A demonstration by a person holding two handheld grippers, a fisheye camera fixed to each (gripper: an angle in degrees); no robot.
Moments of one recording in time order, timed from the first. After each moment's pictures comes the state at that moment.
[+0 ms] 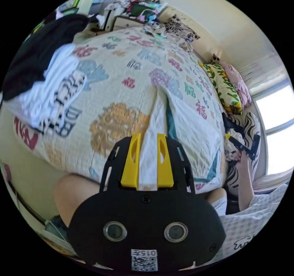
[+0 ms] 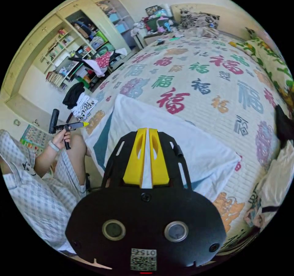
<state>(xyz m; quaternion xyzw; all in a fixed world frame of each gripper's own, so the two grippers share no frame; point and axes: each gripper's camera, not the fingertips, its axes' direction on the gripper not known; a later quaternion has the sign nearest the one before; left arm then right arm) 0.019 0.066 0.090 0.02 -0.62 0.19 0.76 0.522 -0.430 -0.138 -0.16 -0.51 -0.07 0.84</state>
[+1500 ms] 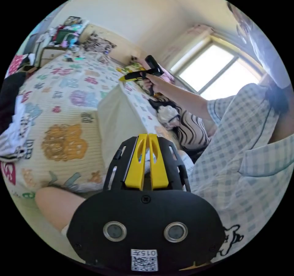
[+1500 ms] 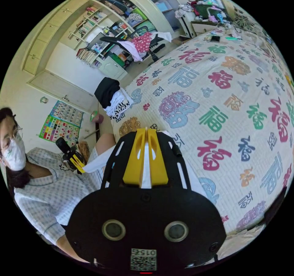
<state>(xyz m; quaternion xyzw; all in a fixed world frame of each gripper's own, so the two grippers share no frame) 0.077 0.260 0.148 -0.15 -0.39 0.40 0.81 0.405 -0.617 -0.134 -0.21 -0.63 -0.24 0.71</state>
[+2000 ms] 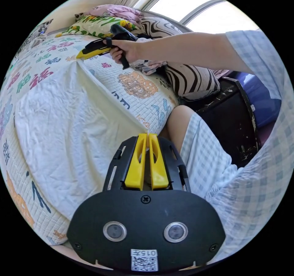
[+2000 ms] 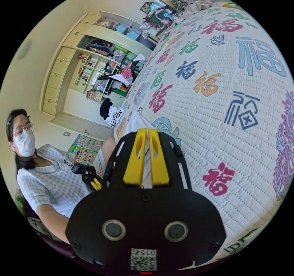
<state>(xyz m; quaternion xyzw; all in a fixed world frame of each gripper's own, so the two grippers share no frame) -0.163 0.320 0.438 -0.43 -0.43 0.40 0.69 0.671 -0.496 0.060 -0.22 -0.72 -0.01 0.66</state>
